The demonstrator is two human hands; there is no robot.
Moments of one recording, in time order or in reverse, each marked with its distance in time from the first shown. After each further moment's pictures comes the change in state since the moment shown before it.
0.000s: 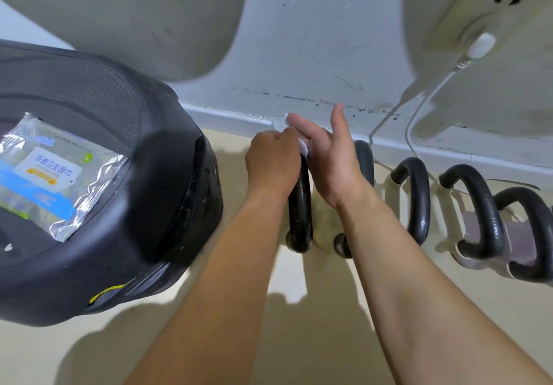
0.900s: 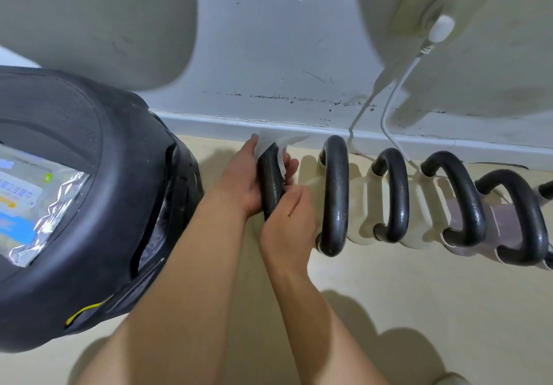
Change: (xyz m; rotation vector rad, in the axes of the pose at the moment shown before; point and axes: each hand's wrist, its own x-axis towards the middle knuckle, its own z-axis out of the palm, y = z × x) left_hand 0.016 -0.018 0.008 -0.749 -0.363 -0.649; right_hand -0.066 0.073 0.026 -0.404 0.619 -0.185
